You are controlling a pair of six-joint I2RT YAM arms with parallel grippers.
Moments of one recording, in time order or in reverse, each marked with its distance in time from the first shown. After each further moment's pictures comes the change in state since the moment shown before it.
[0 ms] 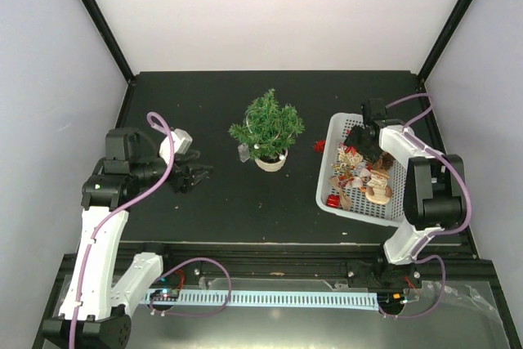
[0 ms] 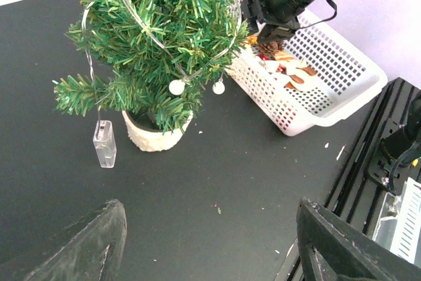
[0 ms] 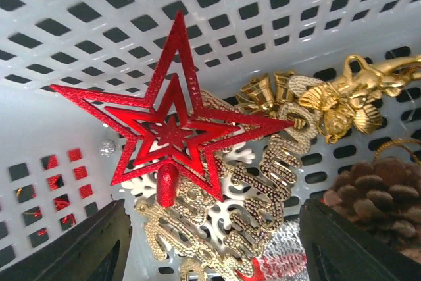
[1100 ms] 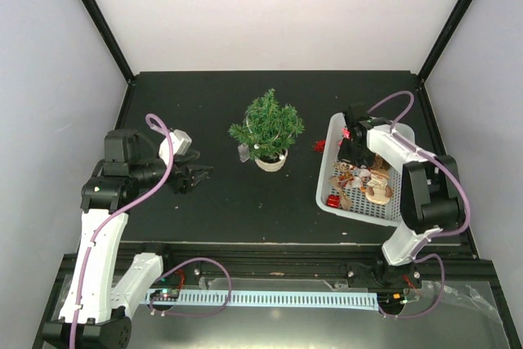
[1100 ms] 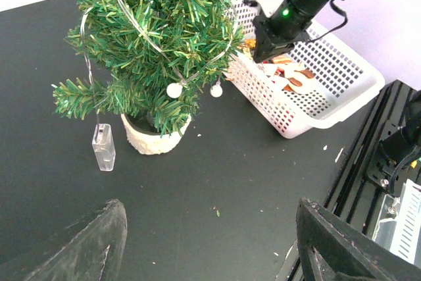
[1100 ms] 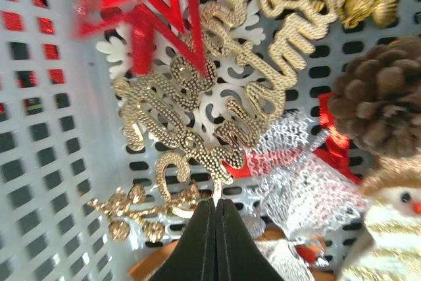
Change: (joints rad) left arm 0.001 -0.013 -0.006 0.008 0.007 -0.006; right arm 0.123 0.006 0.014 -0.195 0.065 -0.088
